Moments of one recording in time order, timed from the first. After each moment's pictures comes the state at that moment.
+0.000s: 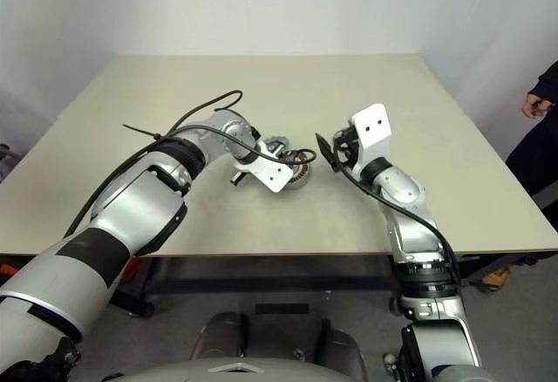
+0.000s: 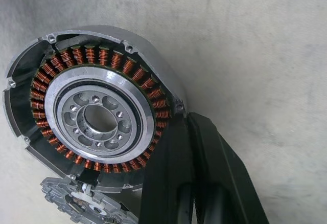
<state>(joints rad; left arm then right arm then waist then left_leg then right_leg) -1.34 0.15 -0.60 1.37 0.67 -0.66 -1.06 -0.37 -0.33 -0.02 -0.02 0.12 0.22 0.42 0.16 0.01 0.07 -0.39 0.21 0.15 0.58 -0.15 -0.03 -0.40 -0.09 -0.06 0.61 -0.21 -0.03</state>
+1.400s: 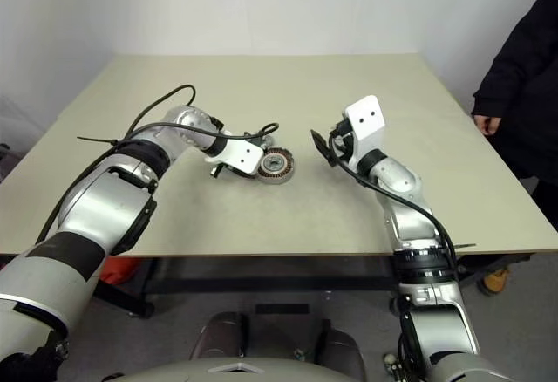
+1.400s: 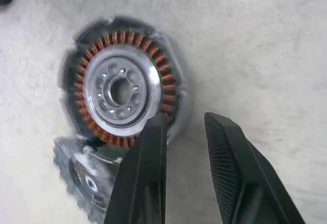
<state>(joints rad) -1.27 0.32 -0.45 1.35 0.52 -0.69 -1.15 -0.49 -0.34 0.00 0.08 0.12 0.21 0.46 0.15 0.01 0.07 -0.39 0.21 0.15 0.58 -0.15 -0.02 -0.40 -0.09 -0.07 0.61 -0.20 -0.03</state>
